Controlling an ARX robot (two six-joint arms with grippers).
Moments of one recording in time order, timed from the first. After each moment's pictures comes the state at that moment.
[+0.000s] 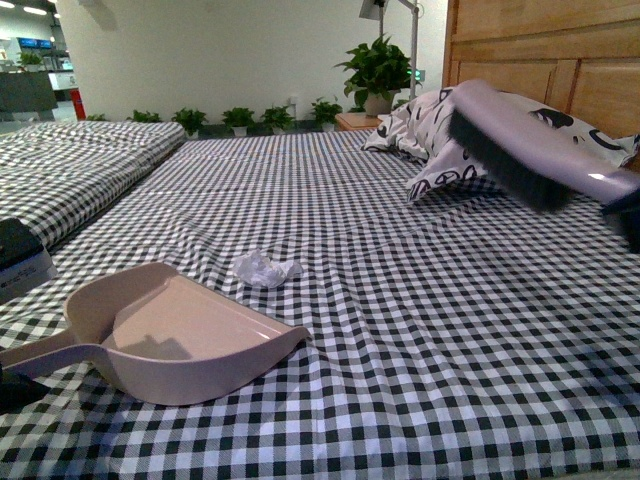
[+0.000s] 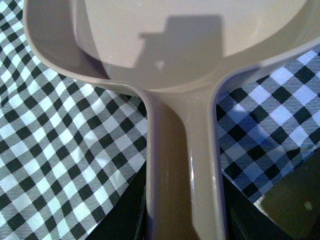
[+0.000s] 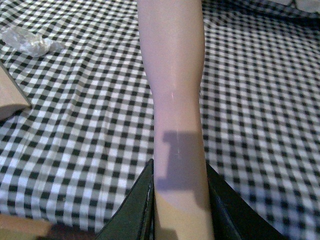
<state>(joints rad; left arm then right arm) 0.07 1.66 0.89 -0.08 0.34 0.77 0.33 1.30 0.78 0.11 0.07 -0.13</state>
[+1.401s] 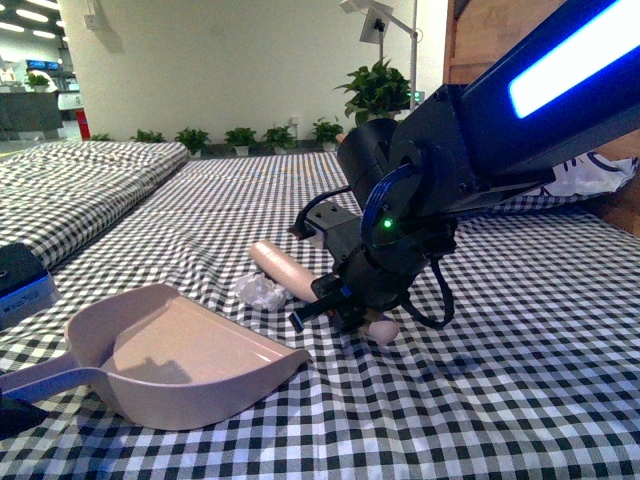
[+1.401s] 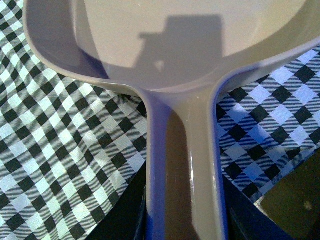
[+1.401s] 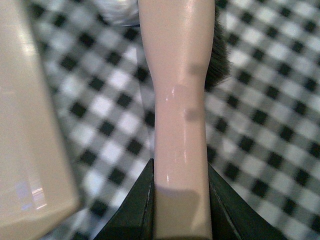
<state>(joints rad) 0.07 1.66 0.89 -0.08 0.34 0.77 0.54 2.30 1.82 -0.34 -0.09 -0.25</state>
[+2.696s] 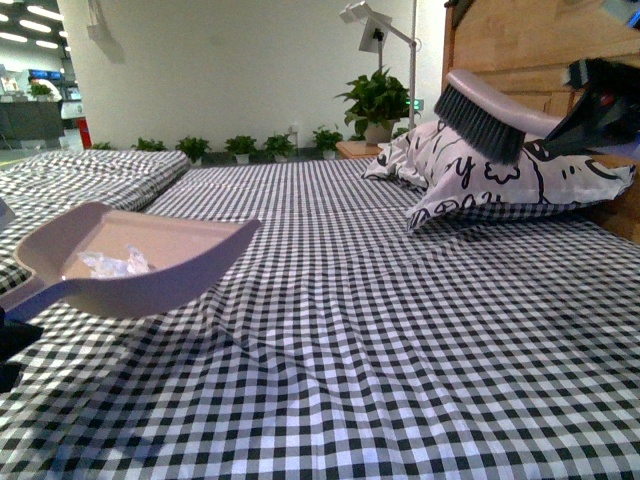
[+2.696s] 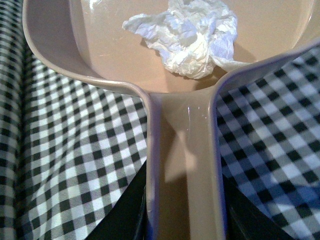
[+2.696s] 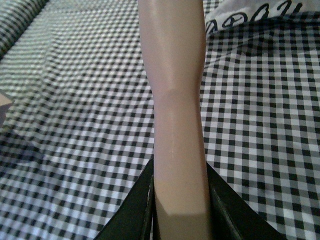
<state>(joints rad) 0.06 1.59 0.78 0.34 0.25 0.42 0.11 1.69 1.41 -0.15 -0.34 0.03</state>
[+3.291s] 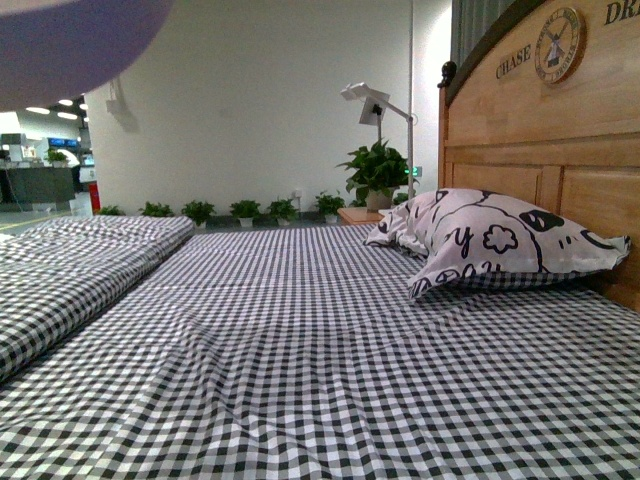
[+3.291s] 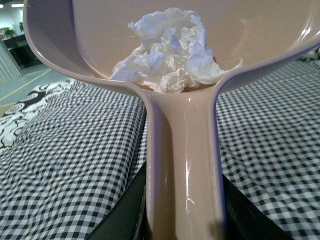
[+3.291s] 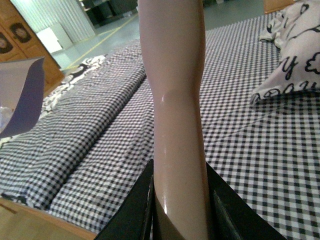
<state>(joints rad) -0.19 0.90 0.66 0.29 -0.23 0.25 -0.17 1.03 1.19 -0.24 -0.79 0.24</state>
